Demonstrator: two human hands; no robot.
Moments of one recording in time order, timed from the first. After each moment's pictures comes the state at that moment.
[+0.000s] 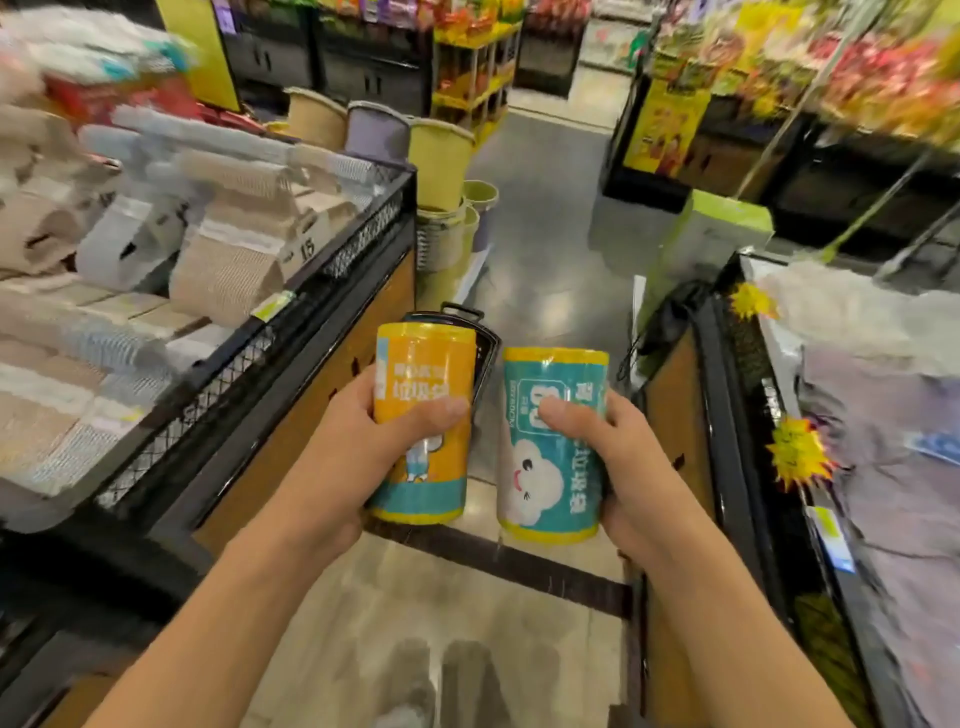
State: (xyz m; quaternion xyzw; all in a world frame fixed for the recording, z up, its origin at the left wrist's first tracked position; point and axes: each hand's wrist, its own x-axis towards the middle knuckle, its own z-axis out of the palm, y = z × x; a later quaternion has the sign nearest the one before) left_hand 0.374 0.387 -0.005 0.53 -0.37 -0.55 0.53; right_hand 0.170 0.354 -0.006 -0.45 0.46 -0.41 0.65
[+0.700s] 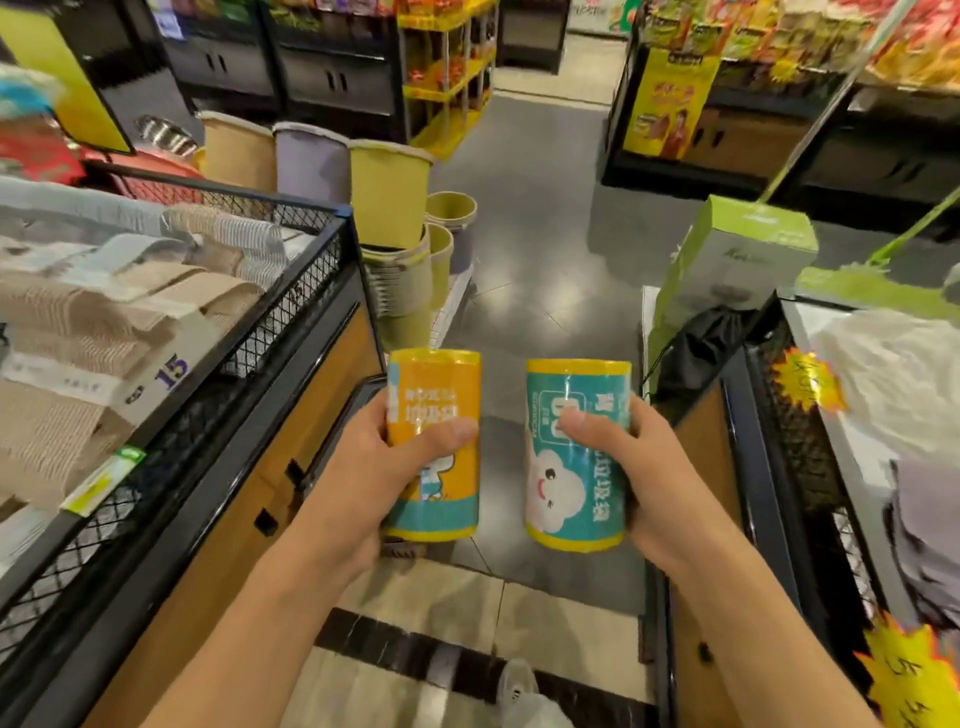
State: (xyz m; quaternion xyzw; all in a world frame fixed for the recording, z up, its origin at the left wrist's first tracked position) left_hand 0.307 0.011 -0.038 0.56 -0.35 -0.57 0.49; right_hand 0.088 -0.017 -0.032 -0.43 0.48 -0.42 0.64
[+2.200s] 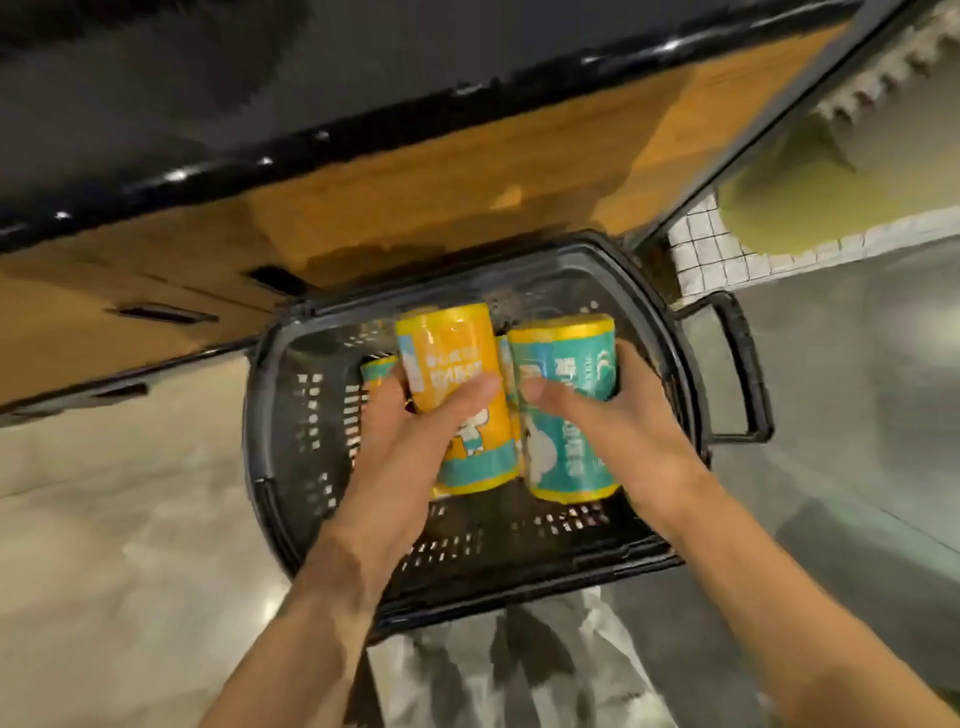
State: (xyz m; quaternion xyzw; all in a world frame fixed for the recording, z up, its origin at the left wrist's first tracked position) left_hand 0.445 -0.387 -0.565 0.64 0.24 -0.34 0.64; right_hand 0.397 -0.554 -0.563 -0.58 0.40 0.14 0.69
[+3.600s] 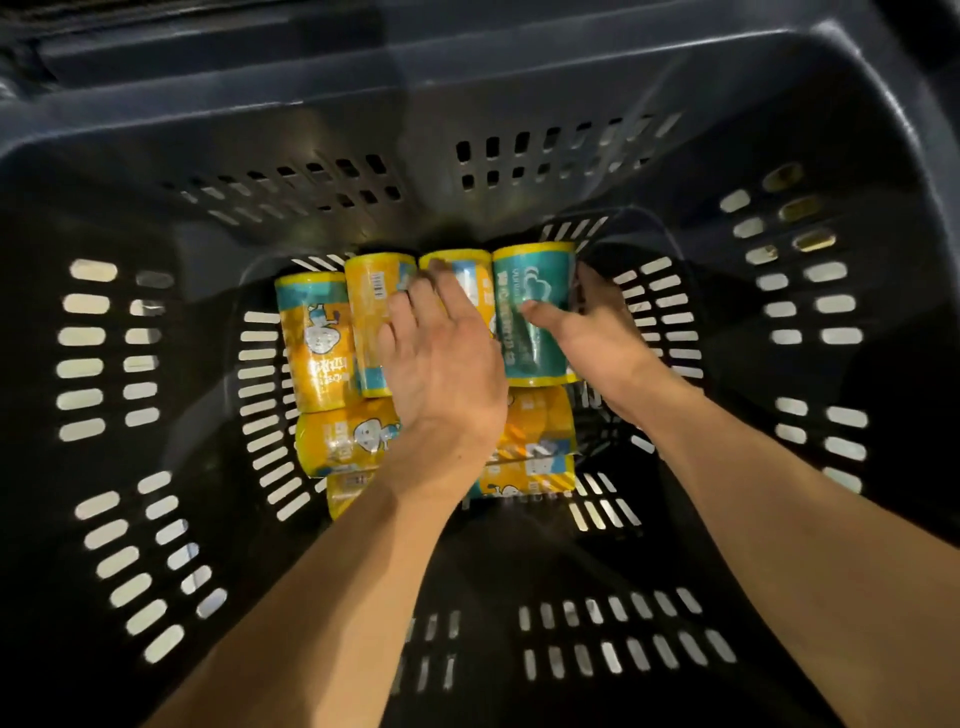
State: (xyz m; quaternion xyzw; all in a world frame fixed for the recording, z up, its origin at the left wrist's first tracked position) left_hand 0.445 -0.424 -0.869 0.98 -0.02 -0.18 0.03; right_hand 0.440 -0.556 -0.895 -0.75 0.35 0.23 0.51
